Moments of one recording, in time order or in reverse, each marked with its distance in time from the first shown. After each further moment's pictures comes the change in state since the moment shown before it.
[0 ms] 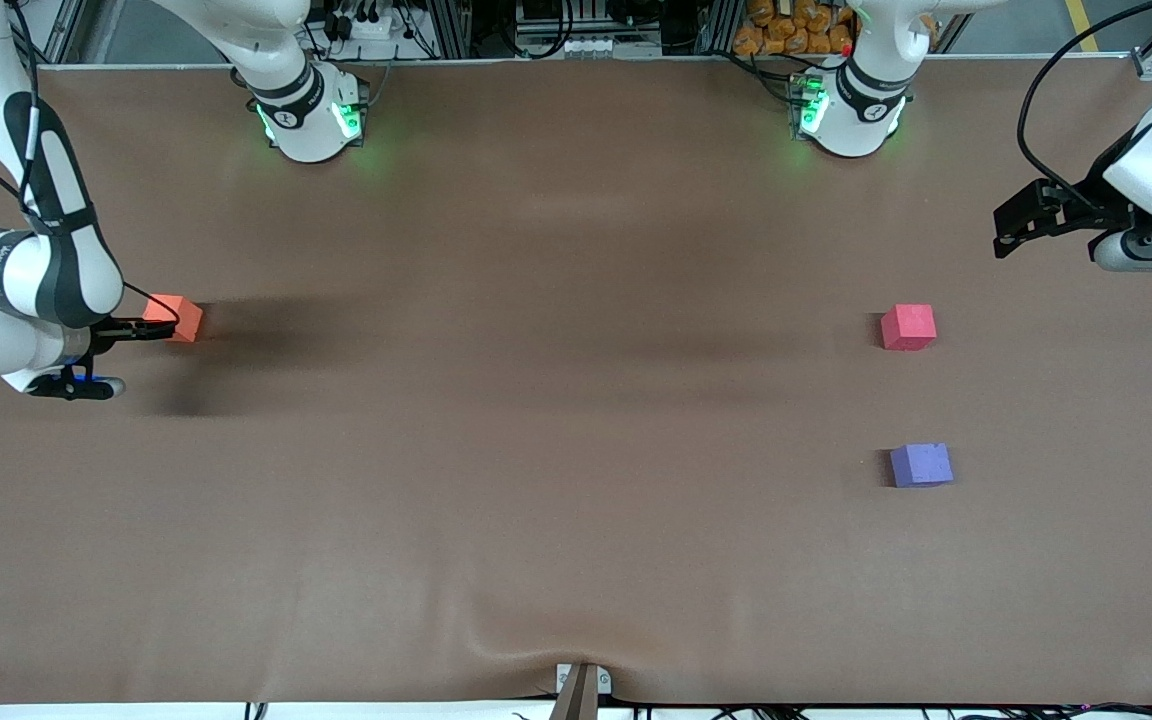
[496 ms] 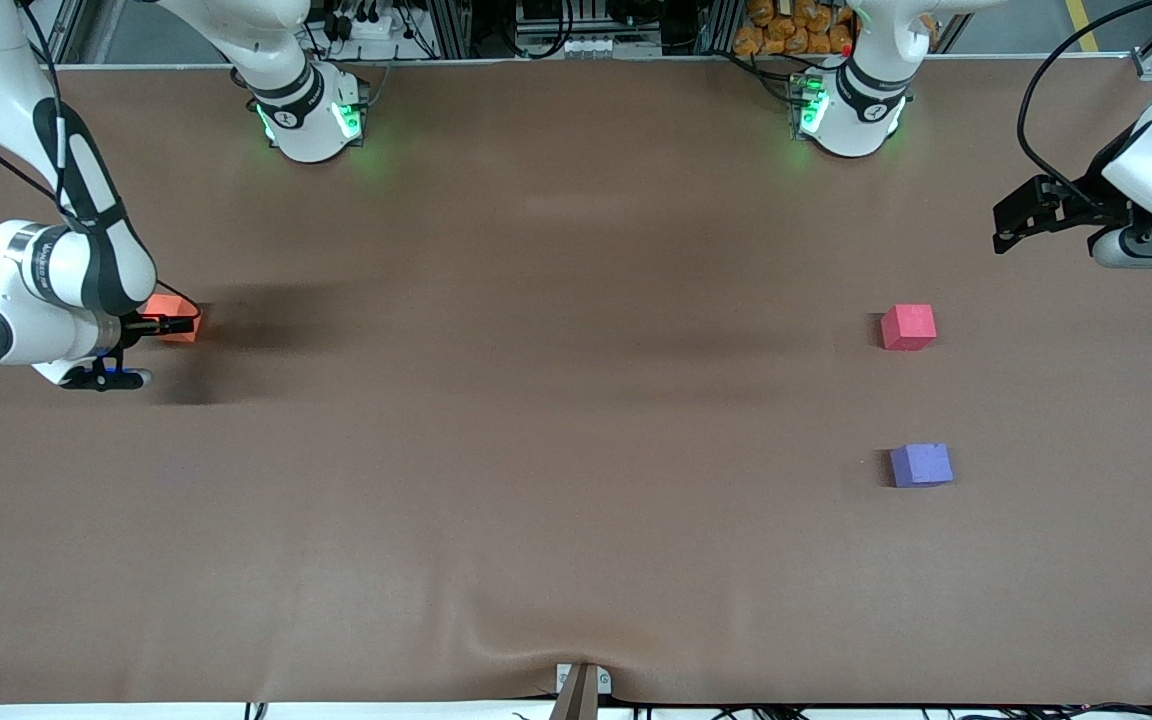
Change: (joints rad) left arm 0.000 -0.005 0.000 0.000 0.000 -0.018 0.000; right arm -0.002 0.001 -0.001 -0.099 -0.039 0.119 -0.003
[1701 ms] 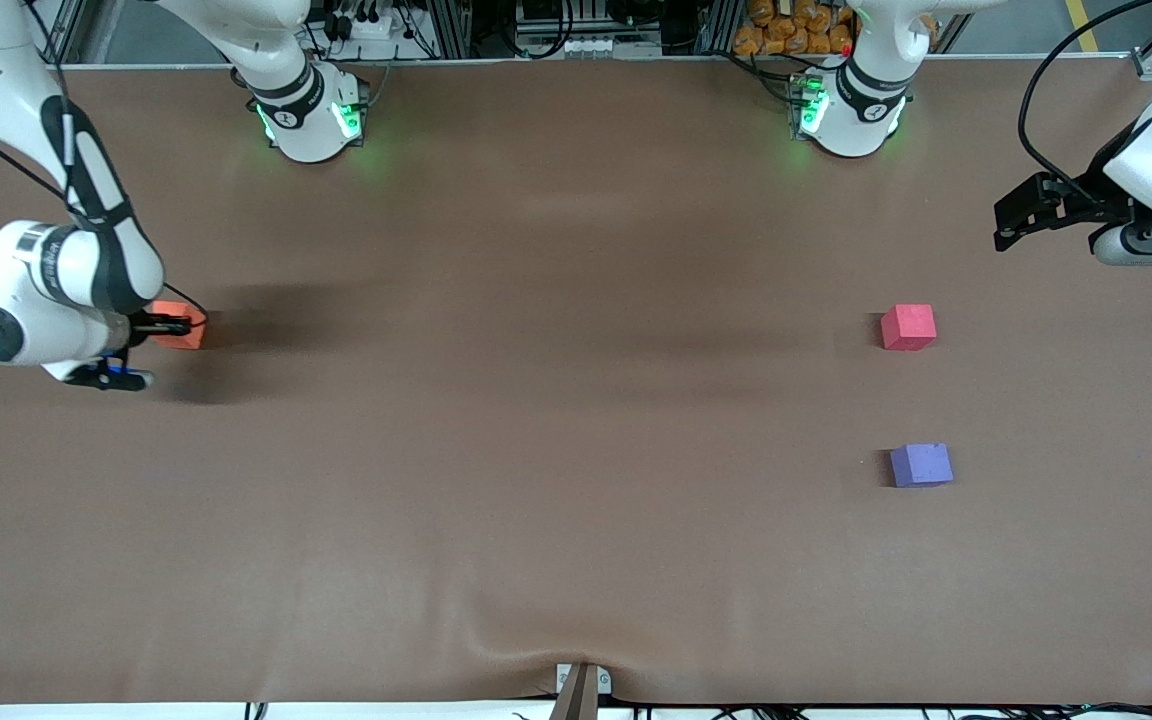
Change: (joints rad) left arm 0.000 -0.001 0.000 0.000 0.000 -0.002 0.000; right arm 0.084 -0.010 0.026 0.043 0.064 -0.127 0.158
